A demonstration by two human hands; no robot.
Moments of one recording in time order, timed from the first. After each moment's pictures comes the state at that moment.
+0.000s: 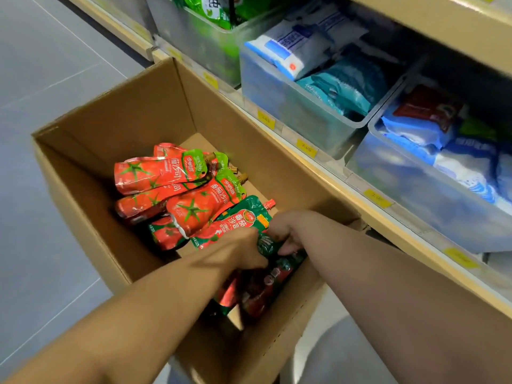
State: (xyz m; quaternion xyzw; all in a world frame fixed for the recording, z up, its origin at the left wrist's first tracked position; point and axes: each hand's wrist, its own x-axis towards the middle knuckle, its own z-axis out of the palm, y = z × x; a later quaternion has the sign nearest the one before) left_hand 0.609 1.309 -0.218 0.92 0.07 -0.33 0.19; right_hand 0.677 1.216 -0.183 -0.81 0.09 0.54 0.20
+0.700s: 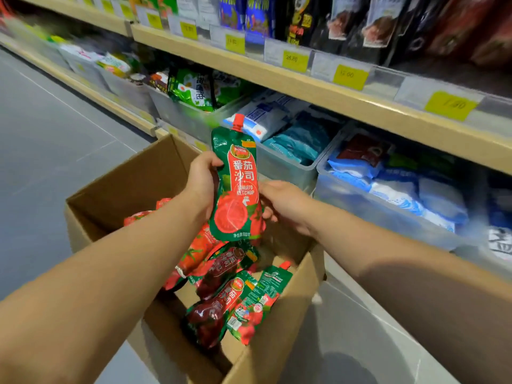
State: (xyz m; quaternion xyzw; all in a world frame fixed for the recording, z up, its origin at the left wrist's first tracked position) left_hand 0.651 1.329 -0.031 0.51 0.21 0.02 0.84; right_hand 0.686 1.187 -0.051 -0.77 -0.10 0.32 0.55
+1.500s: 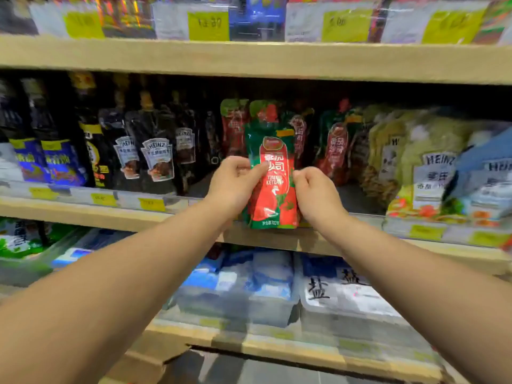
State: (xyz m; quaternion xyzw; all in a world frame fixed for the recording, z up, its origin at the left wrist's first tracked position) left_hand 0.767 1.033 0.125 0.76 -0.13 0.06 0.63; right_hand 0.732 0.891 0.115 -0.89 0.07 -0.25 0.38
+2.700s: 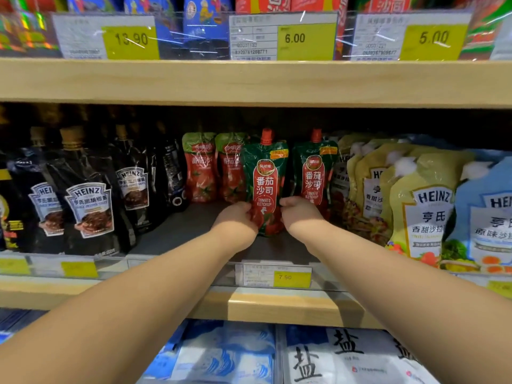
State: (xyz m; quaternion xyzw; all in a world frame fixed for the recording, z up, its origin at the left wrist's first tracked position) left_hand 0.851 0.956 0.103 0.92 -0.17 0.03 0.36; right_hand 0.813 0.835 0.119 -0.87 0.15 -0.13 0.45
